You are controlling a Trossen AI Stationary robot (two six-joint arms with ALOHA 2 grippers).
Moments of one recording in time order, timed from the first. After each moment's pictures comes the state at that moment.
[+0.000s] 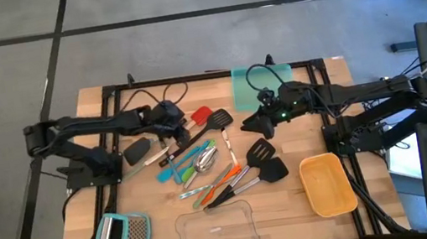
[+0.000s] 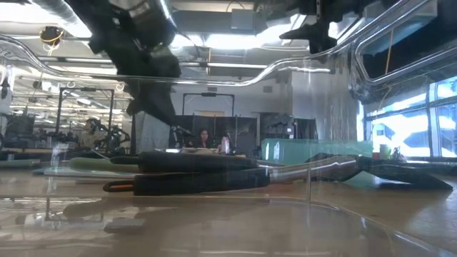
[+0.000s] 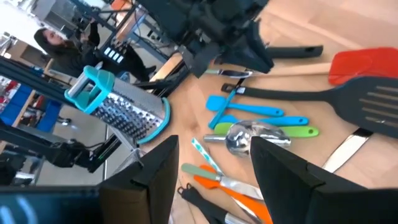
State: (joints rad) left arm 0.32 1.36 0.71 -0.24 0.10 -0.48; right arm -0.05 1.15 0.88 -0.16 -0.12 0.77
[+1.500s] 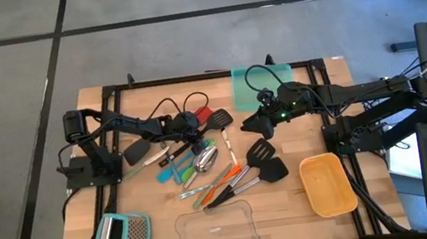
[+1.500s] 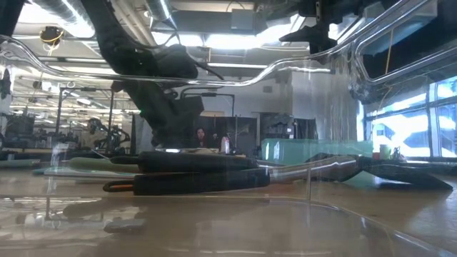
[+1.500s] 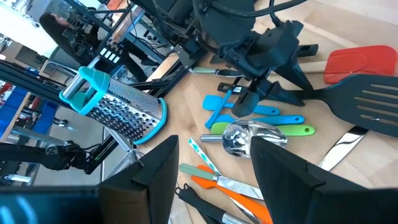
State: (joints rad) left arm 0.26 1.75 0.72 0.10 -0.08 -0.30; right arm -0.05 1.16 0.88 -0.16 -0.10 0.78
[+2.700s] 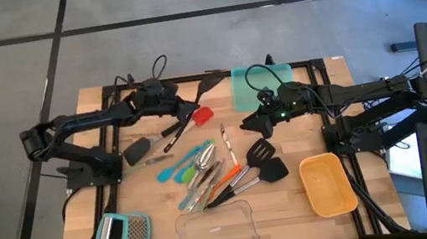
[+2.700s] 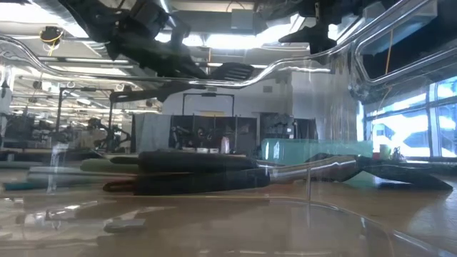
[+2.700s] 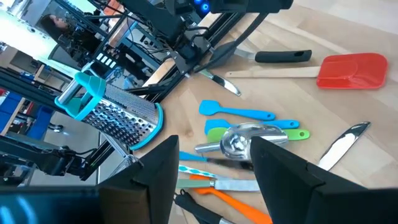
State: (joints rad) left arm 0.51 1.31 0.71 0.21 0.32 -0.59; right arm -0.05 1.16 0.88 -0.16 -0.08 0.78
